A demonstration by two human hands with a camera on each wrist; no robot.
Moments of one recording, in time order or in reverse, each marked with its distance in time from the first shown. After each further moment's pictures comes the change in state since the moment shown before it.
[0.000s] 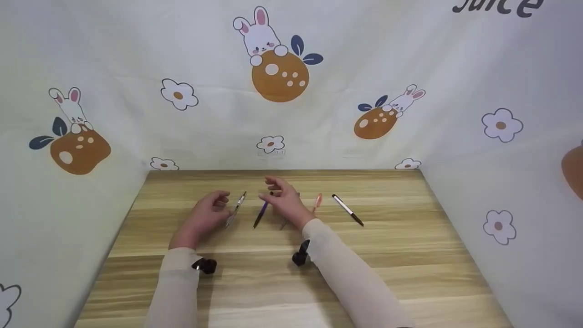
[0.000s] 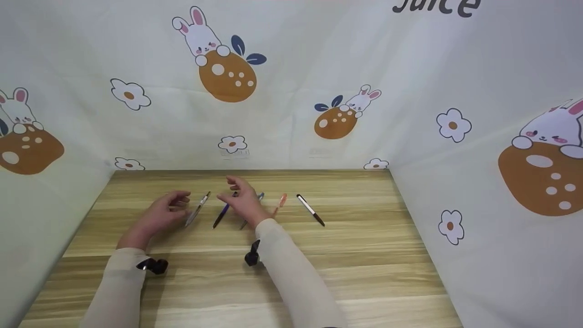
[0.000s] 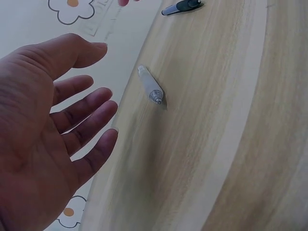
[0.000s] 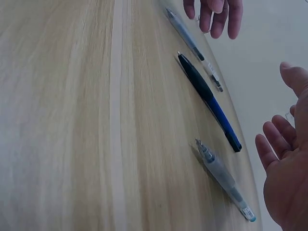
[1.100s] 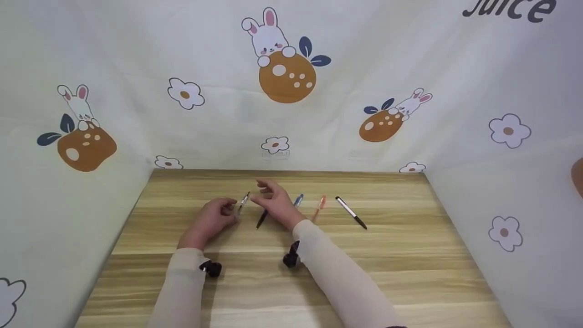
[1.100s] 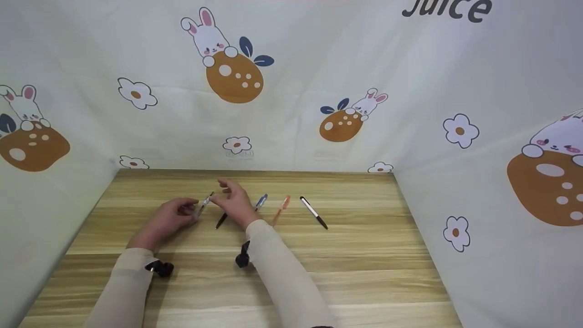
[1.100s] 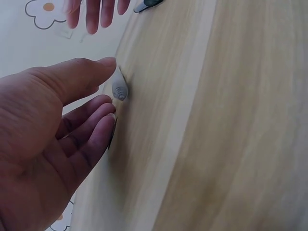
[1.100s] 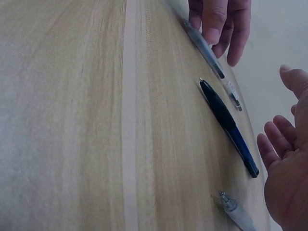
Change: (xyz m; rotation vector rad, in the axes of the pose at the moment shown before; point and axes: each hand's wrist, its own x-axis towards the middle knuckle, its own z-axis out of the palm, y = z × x) left_hand 0.010 -0.016 0.014 0.136 0.011 0.028; right_hand 0.011 0.003 0.033 0.029 -0.030 0.003
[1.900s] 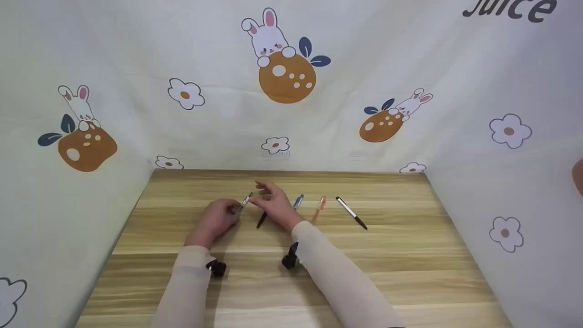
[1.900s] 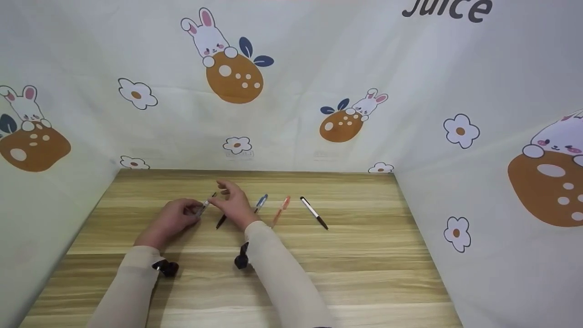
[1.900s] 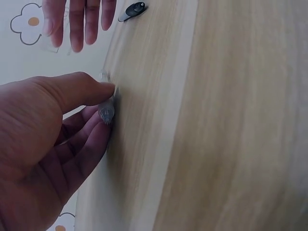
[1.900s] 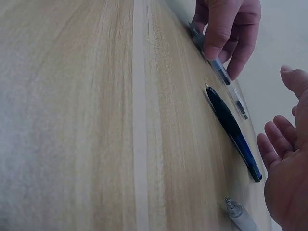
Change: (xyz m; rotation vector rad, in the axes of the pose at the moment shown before) left_hand 0.008 0.005 0.010 0.155 0.040 0.045; right_hand -0.002 -0.001 0.003 -0.006 -0.017 0.033
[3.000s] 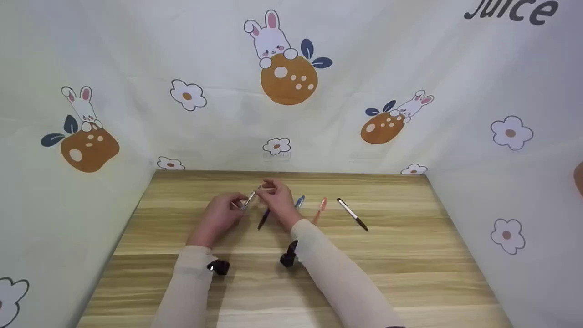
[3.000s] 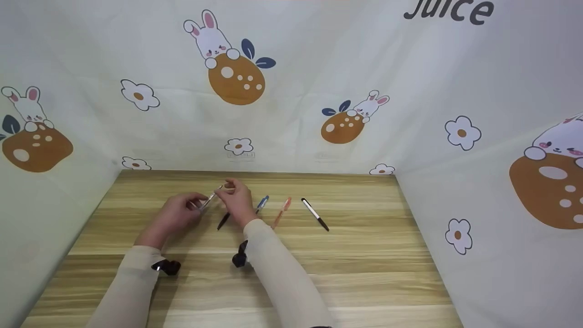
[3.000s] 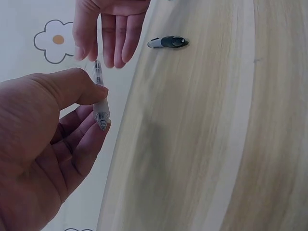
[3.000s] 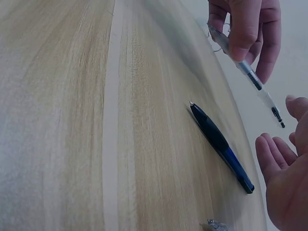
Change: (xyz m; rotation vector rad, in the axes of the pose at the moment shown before) left_hand -0.001 0.030 -0.009 -0.118 0.018 -0.008; right_hand 0.009 -0.009 0.004 0.064 0.215 0.057
